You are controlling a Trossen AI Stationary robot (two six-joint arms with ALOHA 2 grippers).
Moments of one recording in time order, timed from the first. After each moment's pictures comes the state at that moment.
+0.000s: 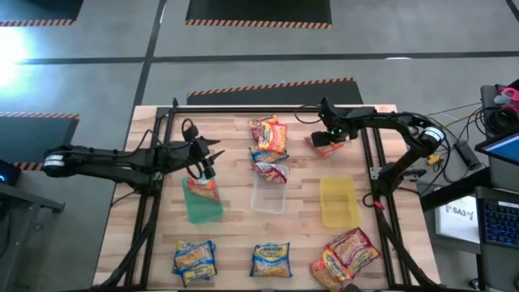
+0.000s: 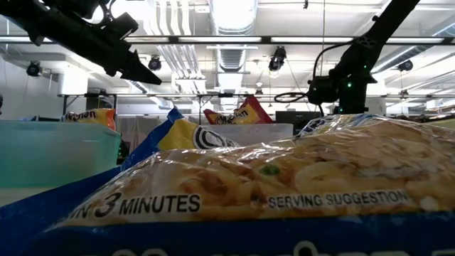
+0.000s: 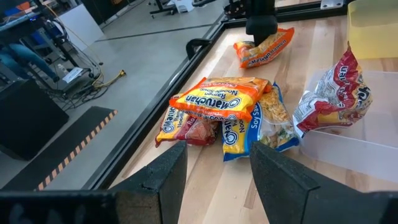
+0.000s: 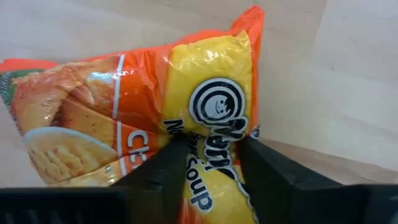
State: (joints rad) left arm 0.10 0.85 0.45 0.04 -0.45 0.14; right arm -0.80 1.60 0.80 -0.56 0.01 0.51
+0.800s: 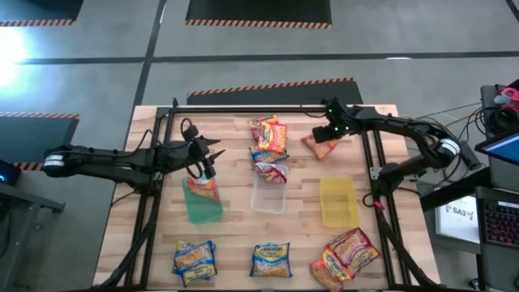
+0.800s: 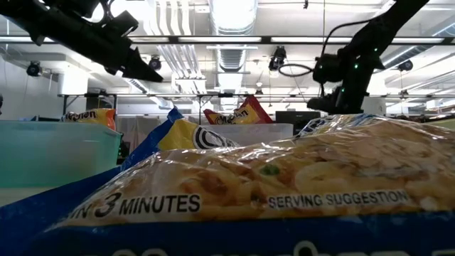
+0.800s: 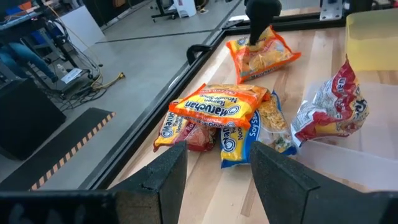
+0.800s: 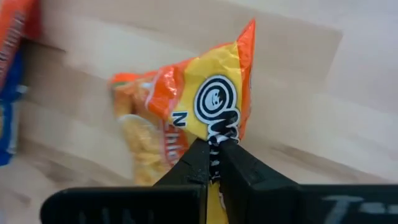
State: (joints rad) left arm 0.10 0.86 0.45 0.06 -0.44 0.12; right arm -0.80 1.38 0.79 -0.54 -0.06 0.47
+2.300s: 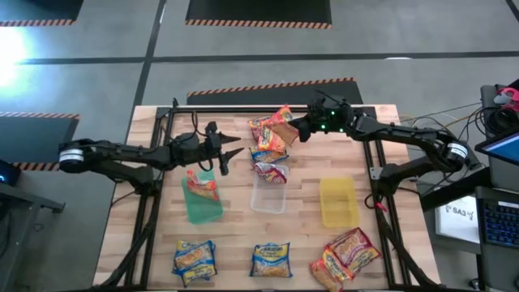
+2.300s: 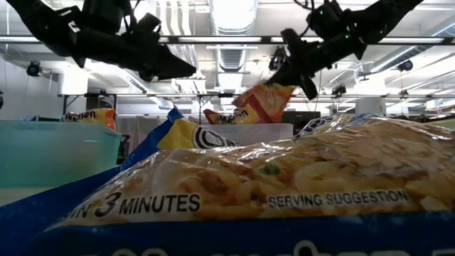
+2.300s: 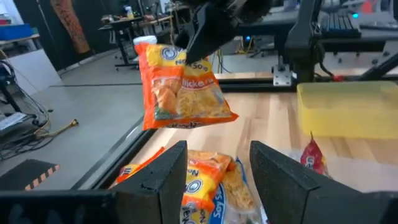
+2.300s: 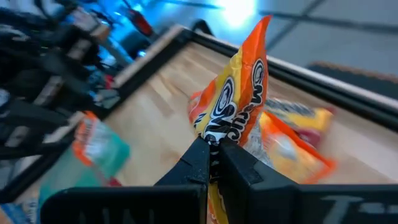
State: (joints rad) left arm 0.22 1.18 0.45 0.62 -0.11 0.13; right arm -0.55 1.30 0.80 0.16 -0.26 0.43
